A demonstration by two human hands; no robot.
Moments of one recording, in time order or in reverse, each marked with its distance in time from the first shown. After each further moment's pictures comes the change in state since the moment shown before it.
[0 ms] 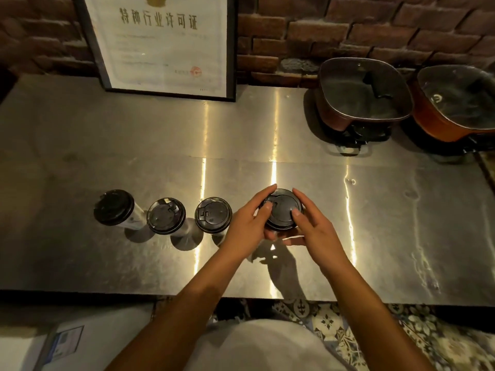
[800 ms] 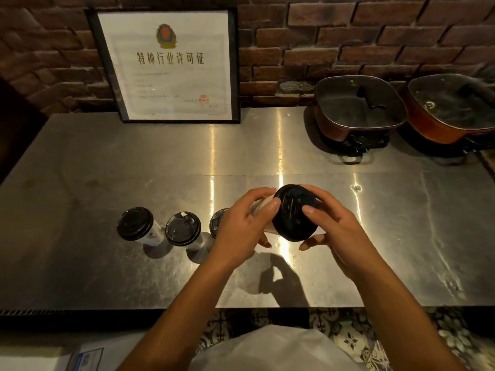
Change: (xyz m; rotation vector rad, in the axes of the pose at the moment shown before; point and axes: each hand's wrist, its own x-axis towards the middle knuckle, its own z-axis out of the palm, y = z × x) left_hand -0.048 0.060 -0.037 0.100 0.012 0.183; right_hand -0.045 -0.067 0.001 0.152 -0.051 -0.073
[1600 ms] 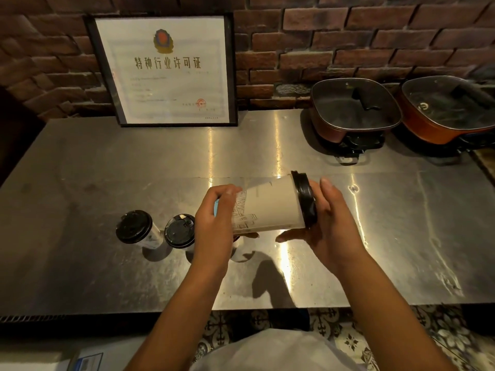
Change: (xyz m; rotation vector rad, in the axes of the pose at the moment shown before) left_hand -0.017 0.022 -0.011 -0.354 0.377 -0.085; right_hand -0.001 -0.023 0.027 0.383 -0.065 0.045
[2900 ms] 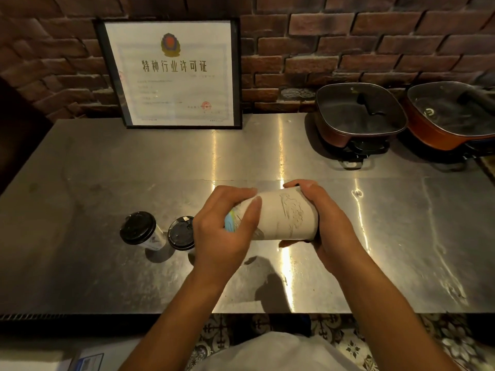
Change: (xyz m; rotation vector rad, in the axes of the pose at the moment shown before) left_hand -0.001 0.005 -0.009 0.473 -0.042 0.662; right_hand 0.001 -0.014 0.016 -0.215 0.072 0.005
